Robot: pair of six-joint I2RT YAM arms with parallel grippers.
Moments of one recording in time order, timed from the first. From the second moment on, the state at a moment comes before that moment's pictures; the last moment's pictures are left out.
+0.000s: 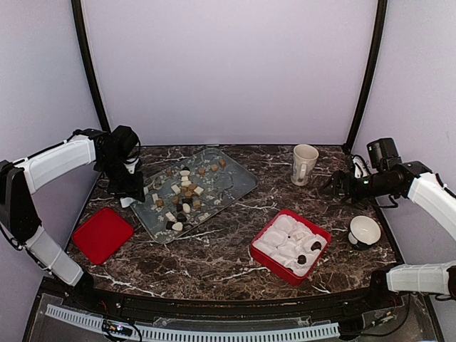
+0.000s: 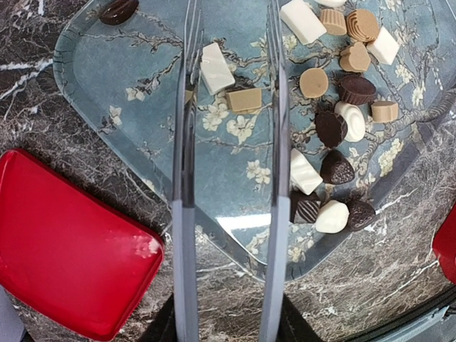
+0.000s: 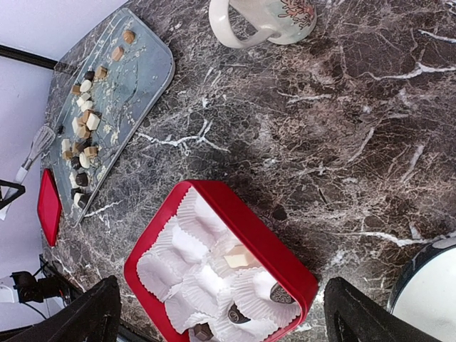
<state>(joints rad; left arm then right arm) -0.33 1.53 1.28 -1.09 0.06 -0.37 0.19 1.03 0.89 -0.77 -0.39 0.43</state>
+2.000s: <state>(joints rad) -0.60 1.59 1.47 -0.98 0.14 -0.21 0.19 1.03 0.89 -0.77 -0.41 0.44</state>
